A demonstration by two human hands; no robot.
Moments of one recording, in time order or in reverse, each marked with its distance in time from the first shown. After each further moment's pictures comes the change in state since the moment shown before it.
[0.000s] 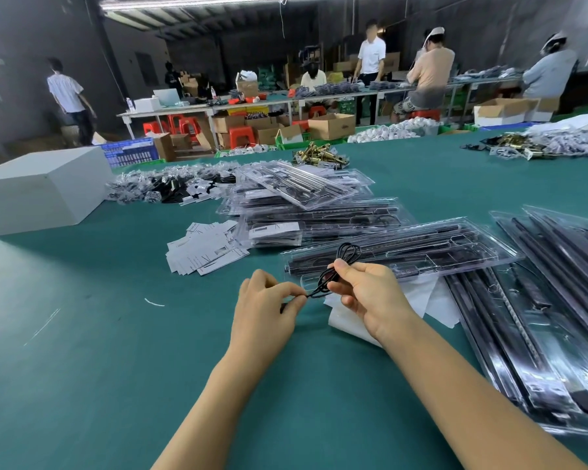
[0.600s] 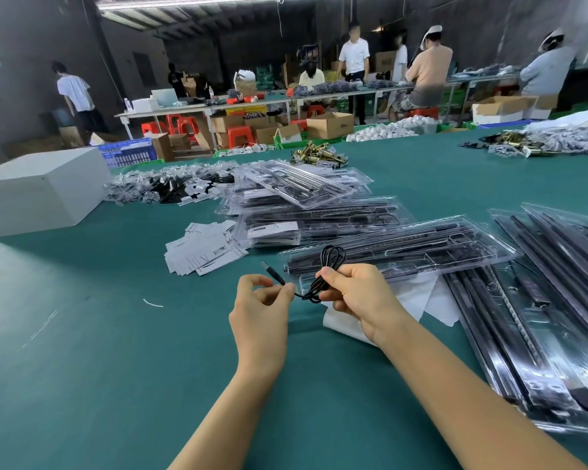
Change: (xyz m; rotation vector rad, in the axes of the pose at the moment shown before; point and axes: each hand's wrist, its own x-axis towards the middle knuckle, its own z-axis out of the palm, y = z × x) left_hand -0.012 0.014 0.011 -0.598 0.289 -0.410; right_hand 0.003 0.010 0.000 -0.284 -0.103 -0.116
